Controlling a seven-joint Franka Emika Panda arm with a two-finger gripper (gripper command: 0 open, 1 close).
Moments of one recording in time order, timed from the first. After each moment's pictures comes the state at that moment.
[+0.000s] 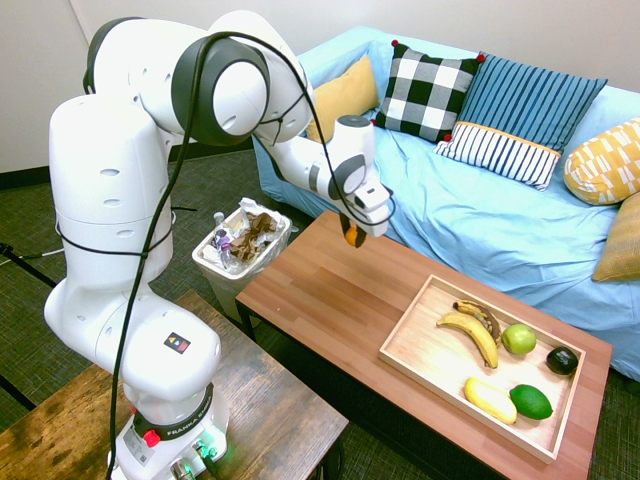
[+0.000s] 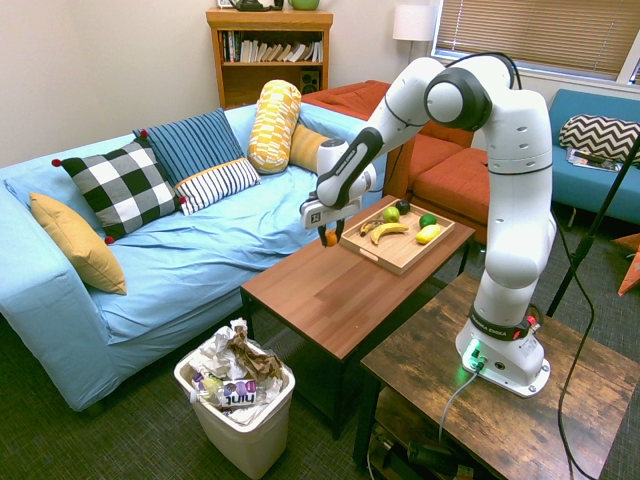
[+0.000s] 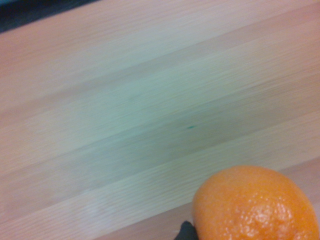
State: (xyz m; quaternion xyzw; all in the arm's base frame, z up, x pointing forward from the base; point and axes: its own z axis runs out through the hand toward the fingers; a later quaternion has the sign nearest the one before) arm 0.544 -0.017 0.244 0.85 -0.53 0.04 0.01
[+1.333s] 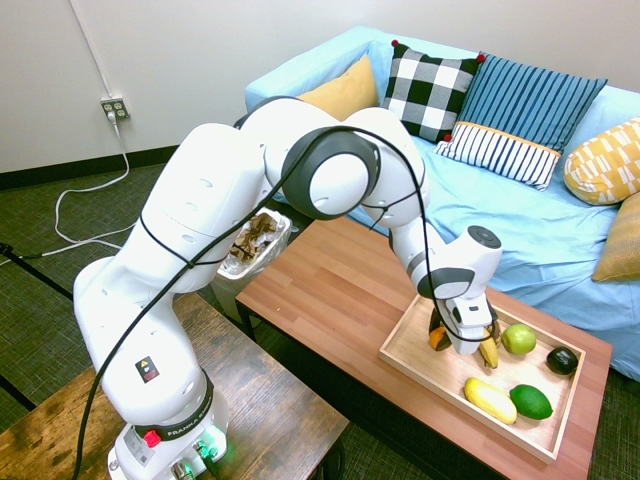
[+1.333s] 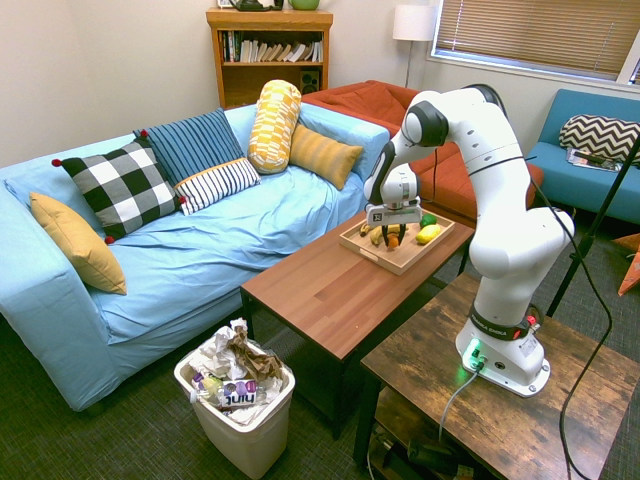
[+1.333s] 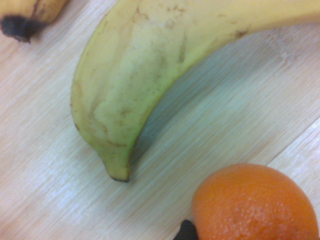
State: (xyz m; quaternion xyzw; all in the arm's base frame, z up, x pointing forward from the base) arm 0.522 -0.283 0.106 0.73 -0.68 -0.03 0.04
